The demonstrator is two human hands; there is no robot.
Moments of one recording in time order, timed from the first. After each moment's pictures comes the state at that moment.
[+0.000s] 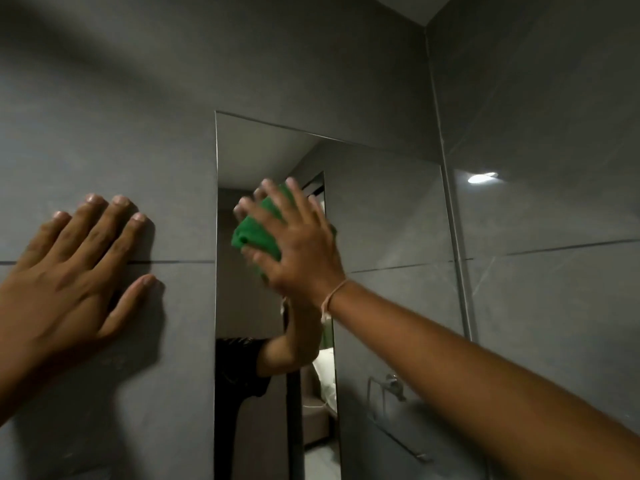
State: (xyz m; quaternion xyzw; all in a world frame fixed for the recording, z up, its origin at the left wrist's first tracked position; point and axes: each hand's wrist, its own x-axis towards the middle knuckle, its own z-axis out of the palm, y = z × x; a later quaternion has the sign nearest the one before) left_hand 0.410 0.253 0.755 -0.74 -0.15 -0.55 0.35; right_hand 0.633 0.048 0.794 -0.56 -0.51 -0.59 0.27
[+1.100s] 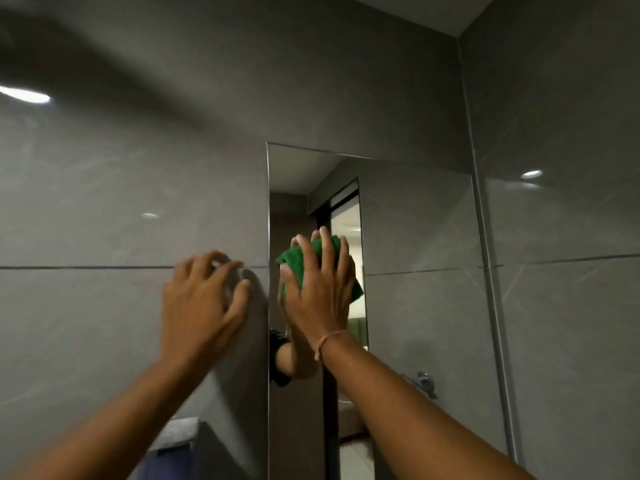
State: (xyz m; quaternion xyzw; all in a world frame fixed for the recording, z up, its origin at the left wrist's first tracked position) left_hand 0.418 0.135 0.727 -0.77 -0.23 -0.59 0.08; right_hand 0.578 0.068 0.737 -0.64 -0.41 -0.47 0.45
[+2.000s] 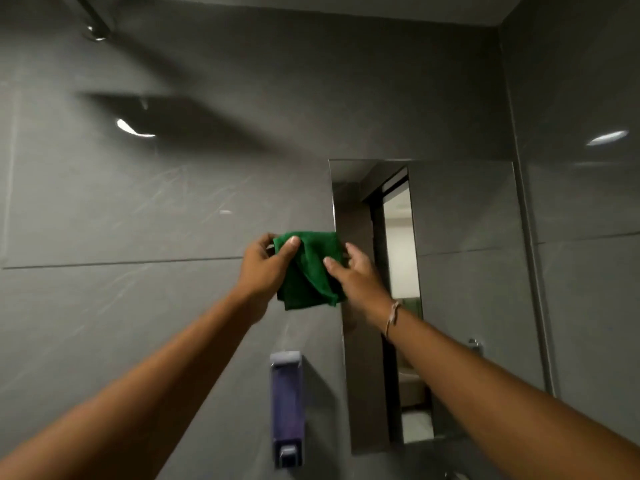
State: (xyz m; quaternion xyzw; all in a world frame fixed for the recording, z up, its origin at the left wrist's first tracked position) left_hand 0.312 0.045 0.762 -0.66 -0.12 -0.57 -0.48; right_hand 0.458 -0.015 0.737 -0.45 -0.55 0.04 0.70
